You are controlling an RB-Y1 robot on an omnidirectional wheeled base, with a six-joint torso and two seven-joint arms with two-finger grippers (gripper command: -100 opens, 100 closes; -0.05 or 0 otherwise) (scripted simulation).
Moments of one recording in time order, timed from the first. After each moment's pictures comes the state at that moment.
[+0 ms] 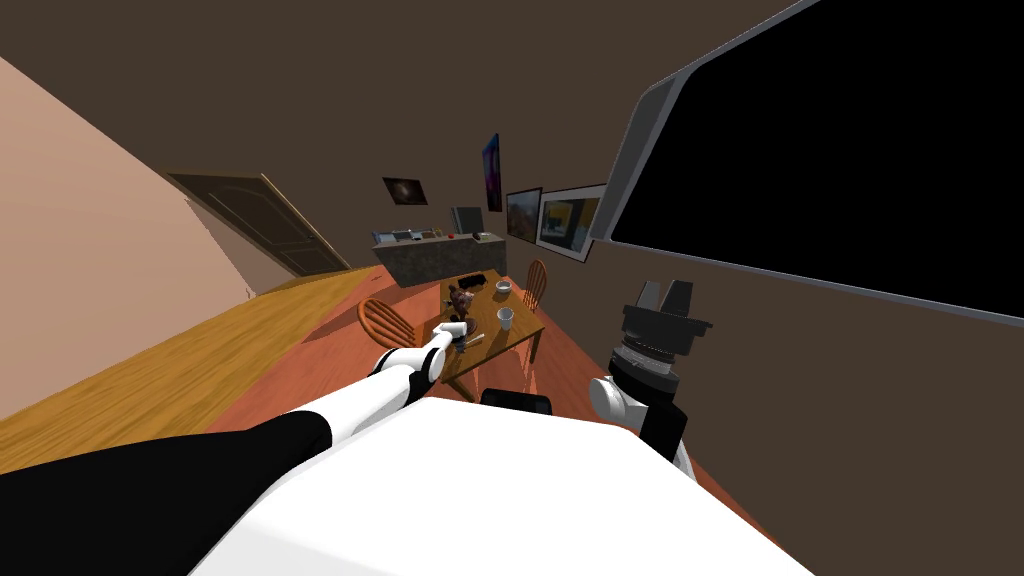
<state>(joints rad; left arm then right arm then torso) -0.61 0.28 0.27 -0.41 0.06 0.82 0.03 0.46 0.04 0.04 -2.35 -0.10 -0.64 0.17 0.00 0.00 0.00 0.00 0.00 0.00</state>
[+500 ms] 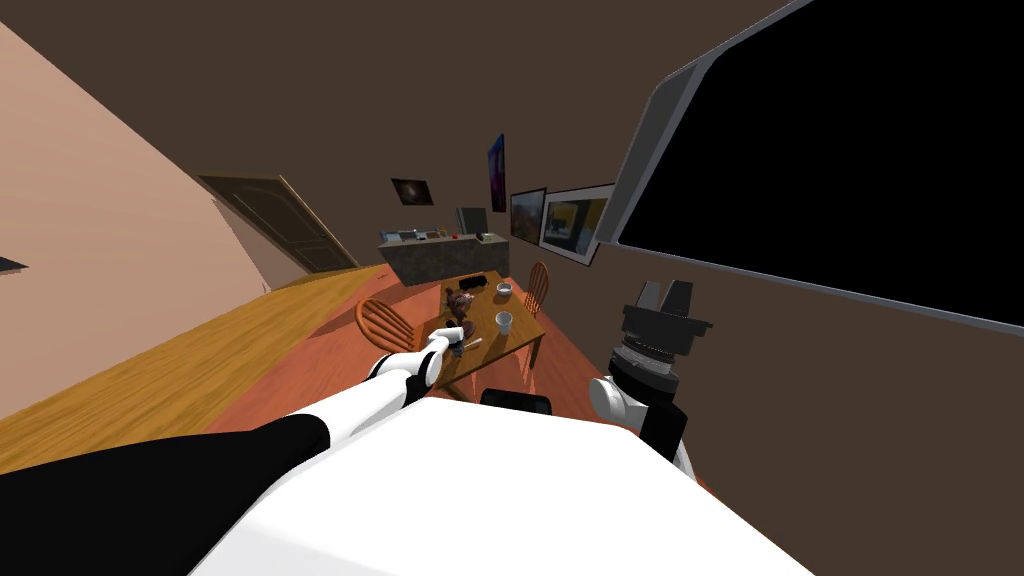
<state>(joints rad) -0.57 0.29 0.29 -0.39 0.09 0.76 -0.07 0.46 0.04 0.04 -2.35 -0.10 -0.64 0.17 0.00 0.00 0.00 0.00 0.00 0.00</state>
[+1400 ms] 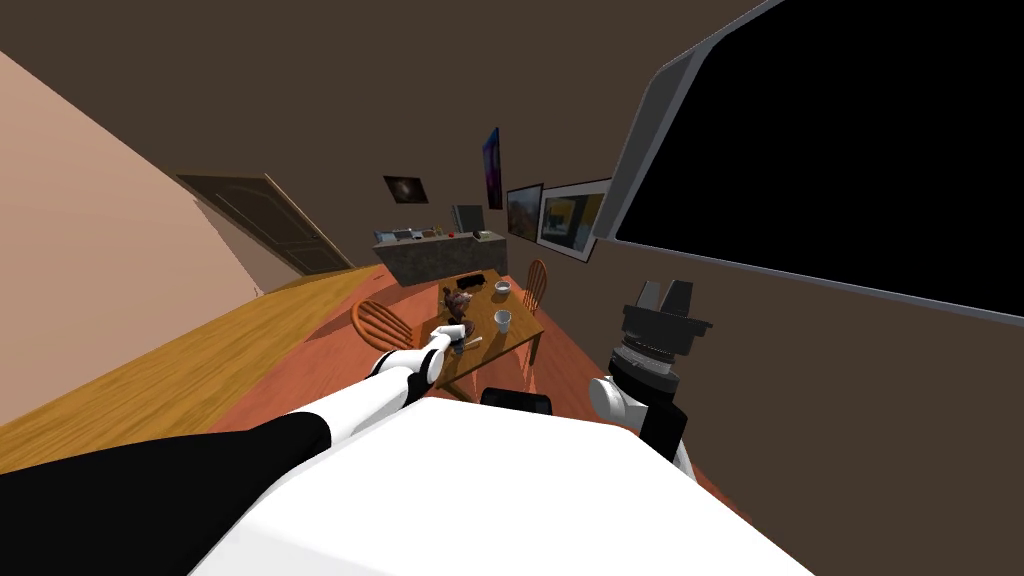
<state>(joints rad) -0.59 0.28 0.28 -0.39 0.08 0.77 -0.03 0.46 0.04 0.04 -2.35 -0.10 -0.64 0.17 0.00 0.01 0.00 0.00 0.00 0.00</state>
